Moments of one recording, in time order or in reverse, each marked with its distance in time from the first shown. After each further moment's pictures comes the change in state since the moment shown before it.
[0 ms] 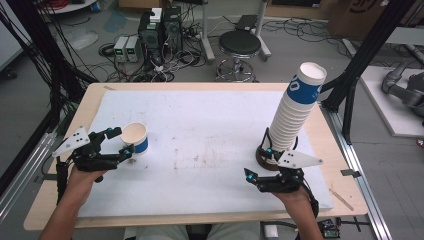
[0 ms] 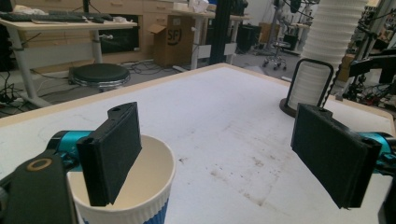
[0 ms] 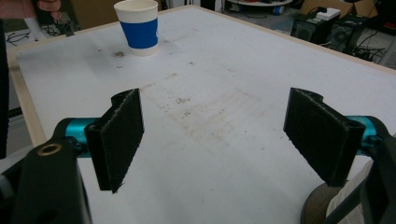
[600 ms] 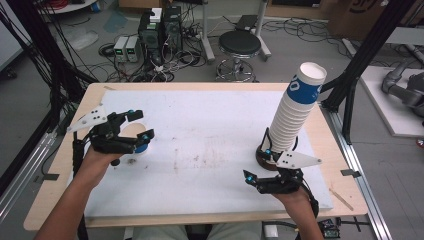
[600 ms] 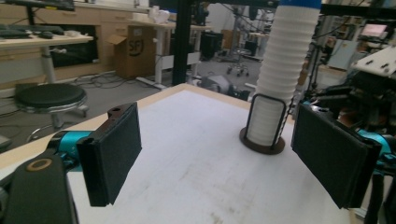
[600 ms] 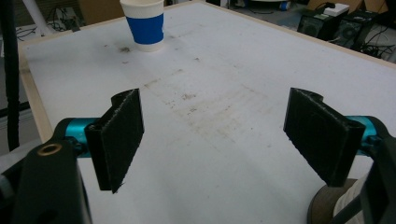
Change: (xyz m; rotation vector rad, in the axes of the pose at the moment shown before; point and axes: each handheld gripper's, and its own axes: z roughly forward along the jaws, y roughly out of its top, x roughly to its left) left arm -0.025 0.067 0.053 -0.022 -0.177 0.010; right arm 0.002 0.000 0.000 0.018 0.020 -0.002
